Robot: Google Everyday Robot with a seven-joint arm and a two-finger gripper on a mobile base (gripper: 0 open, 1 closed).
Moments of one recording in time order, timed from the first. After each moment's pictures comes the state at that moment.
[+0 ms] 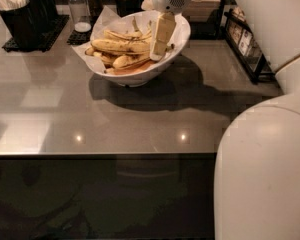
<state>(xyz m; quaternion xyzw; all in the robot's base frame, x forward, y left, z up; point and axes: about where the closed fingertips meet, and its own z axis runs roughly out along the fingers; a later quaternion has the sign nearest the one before) 0.679 -0.003 0.956 -0.74 0.62 0.05 0.24</state>
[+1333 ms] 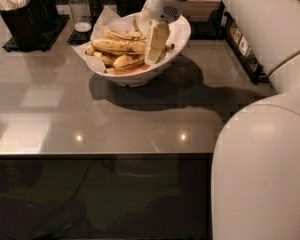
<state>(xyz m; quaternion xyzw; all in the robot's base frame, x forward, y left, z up) 0.686 0.005 0.933 -0.74 0.63 0.05 0.23</state>
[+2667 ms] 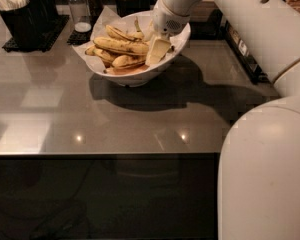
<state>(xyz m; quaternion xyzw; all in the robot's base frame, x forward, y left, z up) 0.694 -0.011 0.895 -0.71 0.66 0.06 0.22</state>
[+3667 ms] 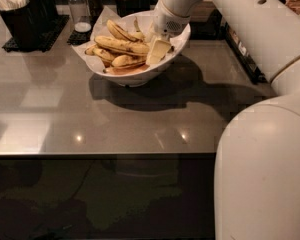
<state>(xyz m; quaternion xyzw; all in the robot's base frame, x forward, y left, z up) 0.693 -0.013 0.891 -0.71 0.67 0.06 0.21</state>
